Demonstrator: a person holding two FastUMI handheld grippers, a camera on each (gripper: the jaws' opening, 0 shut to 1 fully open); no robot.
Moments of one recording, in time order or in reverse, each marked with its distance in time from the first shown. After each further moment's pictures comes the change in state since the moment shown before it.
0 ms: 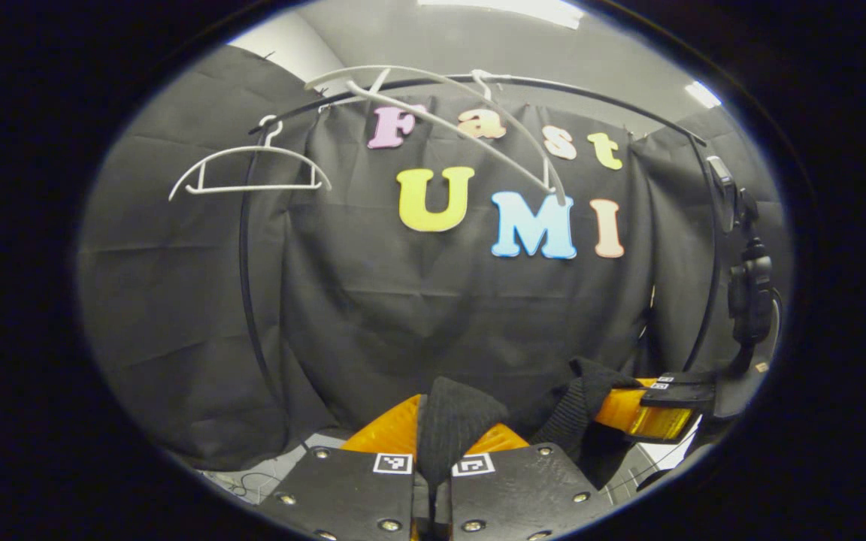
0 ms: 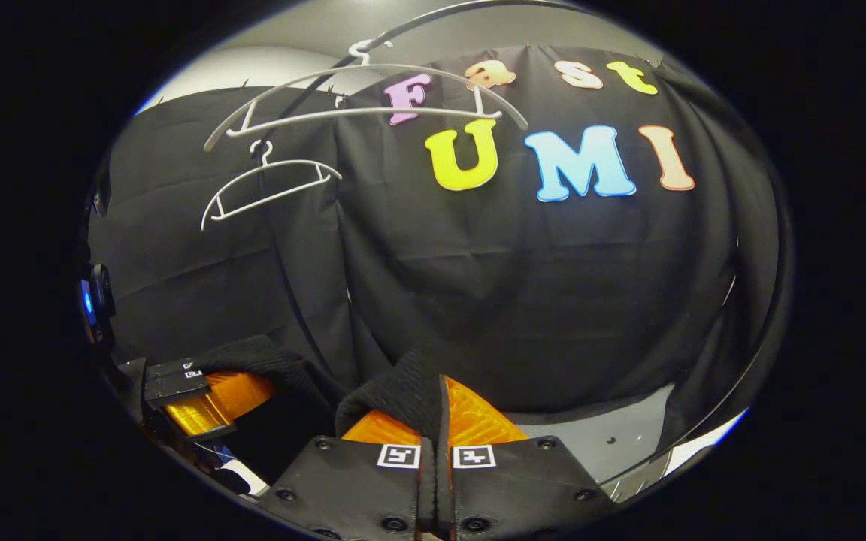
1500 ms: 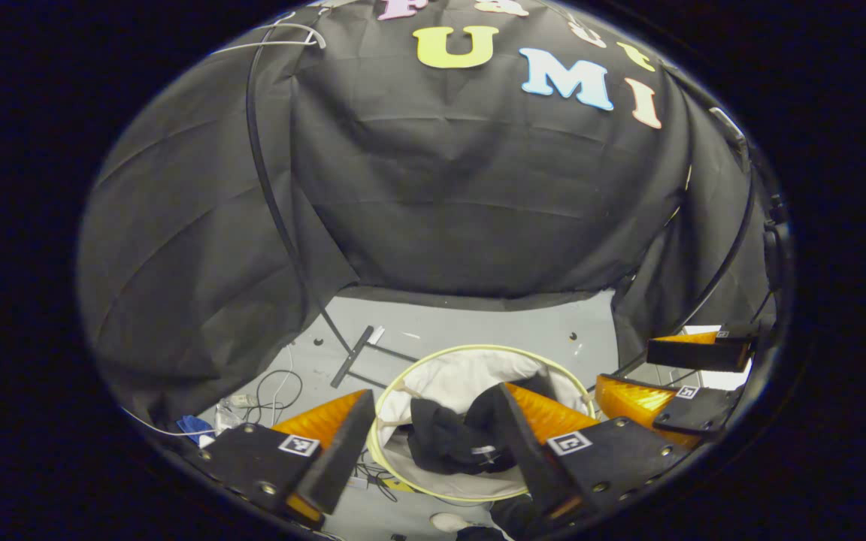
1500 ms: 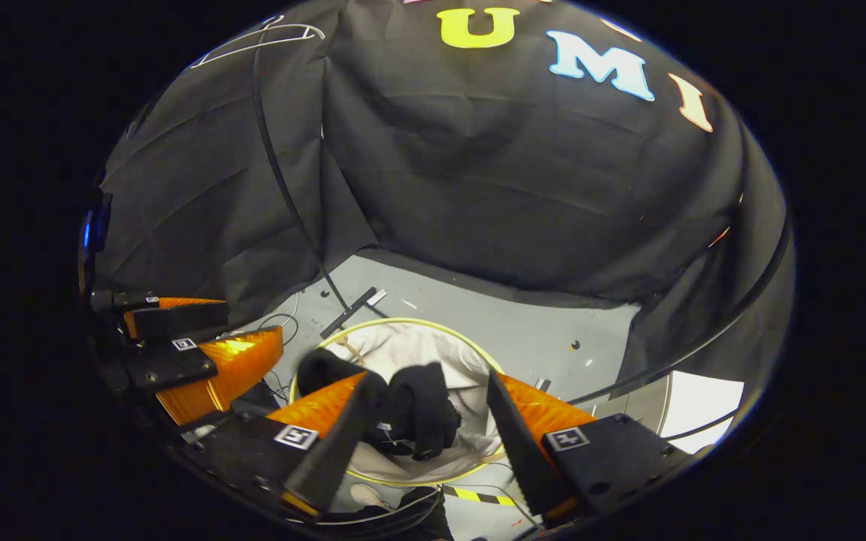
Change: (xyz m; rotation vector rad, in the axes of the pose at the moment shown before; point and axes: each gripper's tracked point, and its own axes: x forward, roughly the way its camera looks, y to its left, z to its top) left arm 0.024 0.003 -0.173 0.008 0.582 0.064; right arm -0.015 -0.021 -0.191 -0.142 0.522 -0.117
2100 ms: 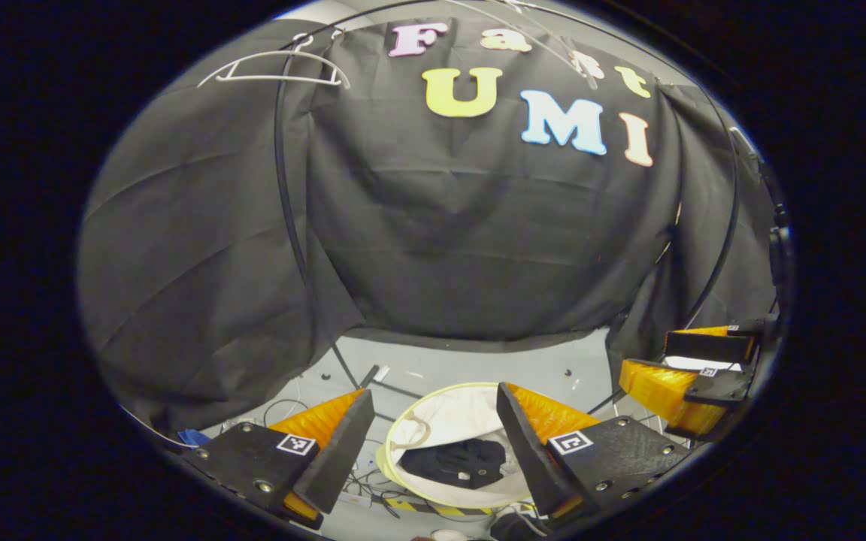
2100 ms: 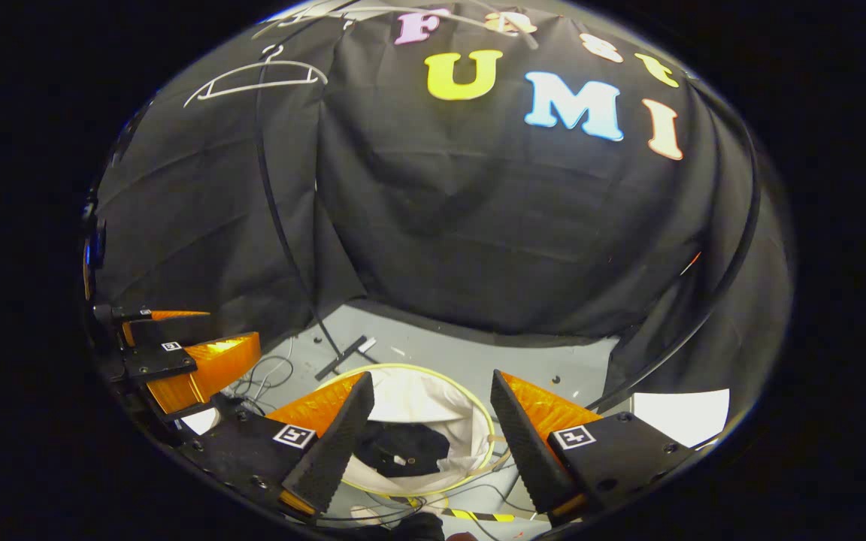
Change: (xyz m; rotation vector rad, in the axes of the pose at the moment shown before) left arm -0.104 0.022 0.082 -0.013 -0.218 -0.003; right arm -0.089 -0.016 0.058 0.051 -0.235 -0.064
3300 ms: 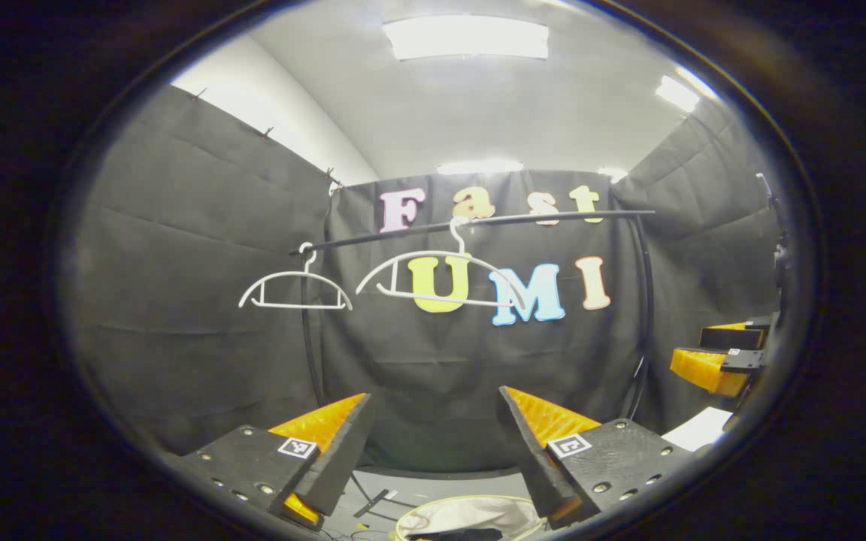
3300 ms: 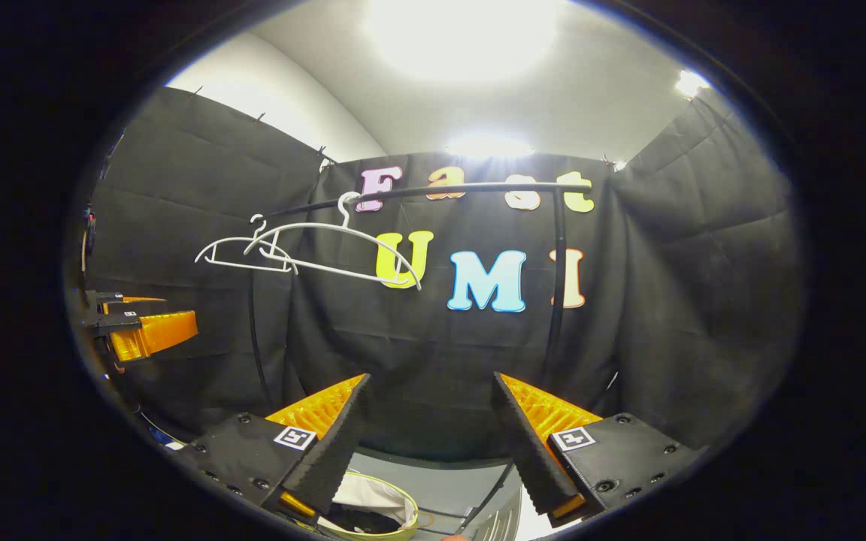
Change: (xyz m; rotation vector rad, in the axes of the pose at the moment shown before) left arm -0.282 -0.066 0.216 0.079 -0.649 0.007; right arm -0.273 -0.111 0.141 -0.004 -0.627 -0.171
